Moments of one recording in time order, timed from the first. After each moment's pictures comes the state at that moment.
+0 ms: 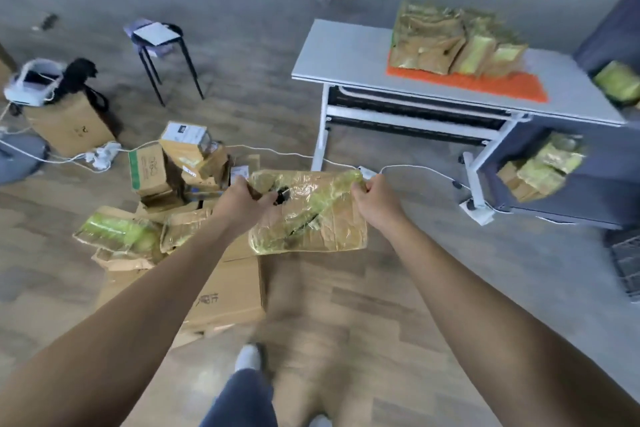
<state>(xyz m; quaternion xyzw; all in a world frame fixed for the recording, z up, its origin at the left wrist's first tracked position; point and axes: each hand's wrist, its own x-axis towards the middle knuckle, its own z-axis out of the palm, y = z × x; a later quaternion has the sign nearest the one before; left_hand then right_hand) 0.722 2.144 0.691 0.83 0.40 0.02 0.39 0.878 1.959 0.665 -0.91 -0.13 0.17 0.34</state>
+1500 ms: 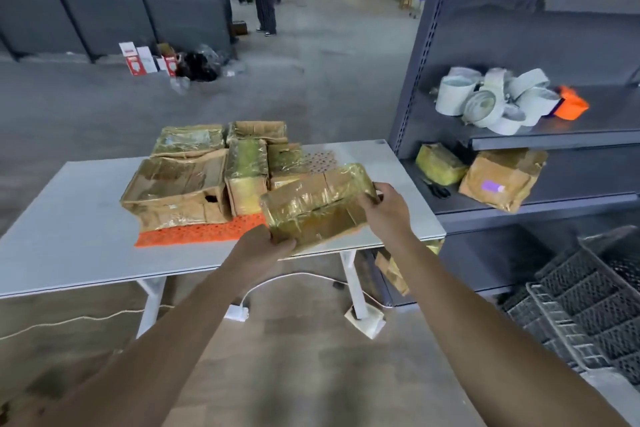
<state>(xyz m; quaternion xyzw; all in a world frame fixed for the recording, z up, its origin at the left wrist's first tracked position) 1.466 1.824 0.751 0.87 0.19 -0.04 0.45 1.582 1.619 0.752 -0.89 0.01 0.00 0.46</state>
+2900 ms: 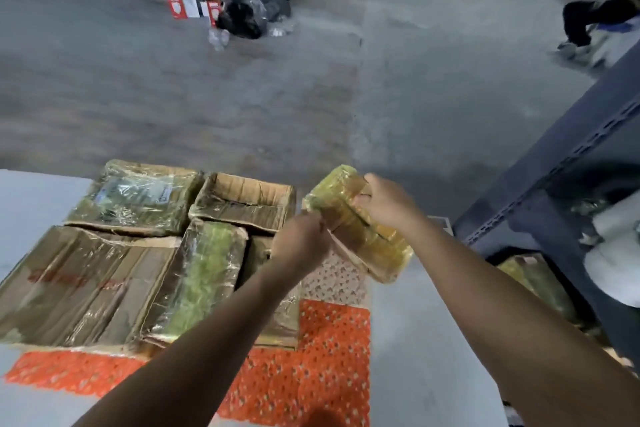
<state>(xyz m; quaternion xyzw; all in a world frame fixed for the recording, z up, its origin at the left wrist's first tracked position) 1.902 1.877 0.721 0.94 0.20 0.00 0.28 2.040 1.765 0.737 -0.95 -0.21 0.17 0.16</state>
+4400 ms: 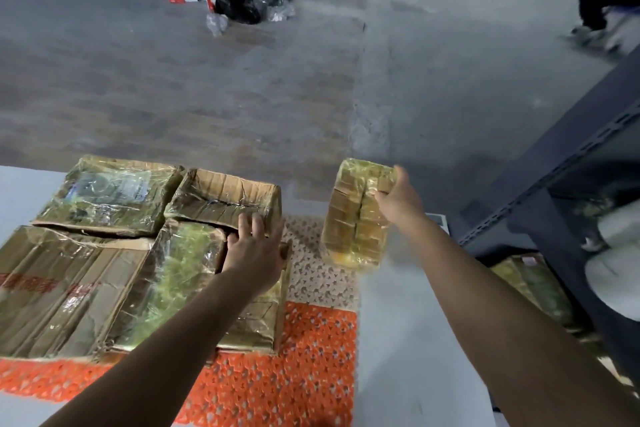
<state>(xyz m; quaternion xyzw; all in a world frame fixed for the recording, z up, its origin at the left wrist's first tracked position) 1.890 1.907 0.666 0.97 0.18 -0.15 0.05 2.085 1.732 0.697 -0.94 -0.03 0.16 0.31</state>
